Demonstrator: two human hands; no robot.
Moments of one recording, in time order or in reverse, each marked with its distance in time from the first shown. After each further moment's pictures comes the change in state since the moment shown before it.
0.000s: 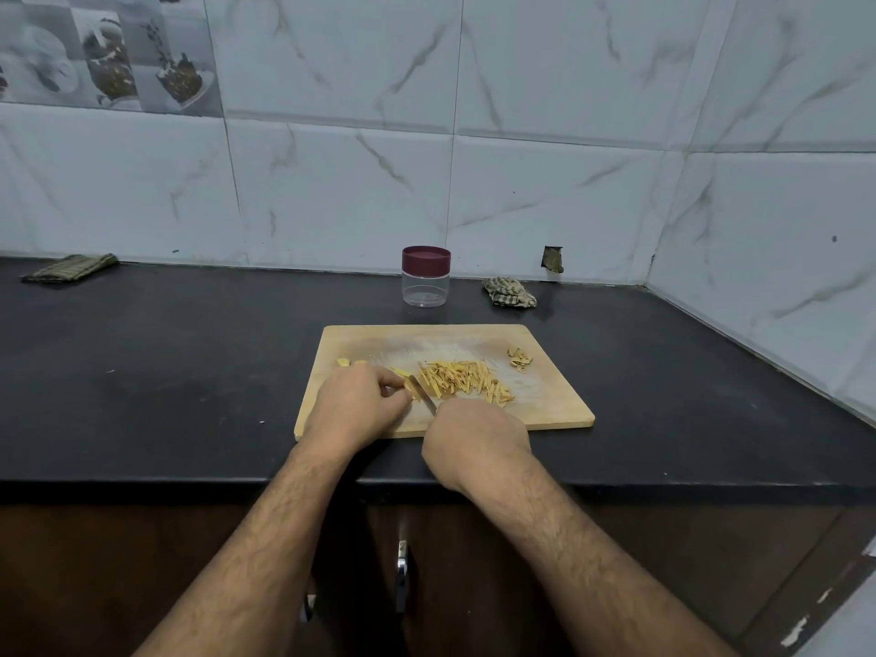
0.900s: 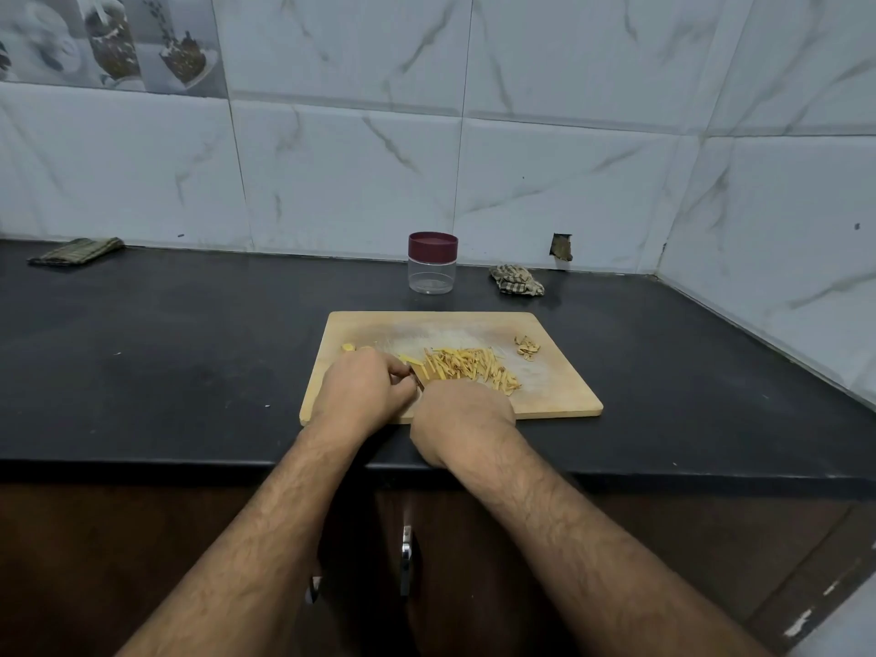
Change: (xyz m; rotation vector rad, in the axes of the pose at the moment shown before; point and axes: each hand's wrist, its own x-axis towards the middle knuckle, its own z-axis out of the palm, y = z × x) left_hand -0.001 0.005 0.000 0.074 0.018 0.028; right_hand 0.007 -0.015 -0.001 -0.055 -0.025 -0.043
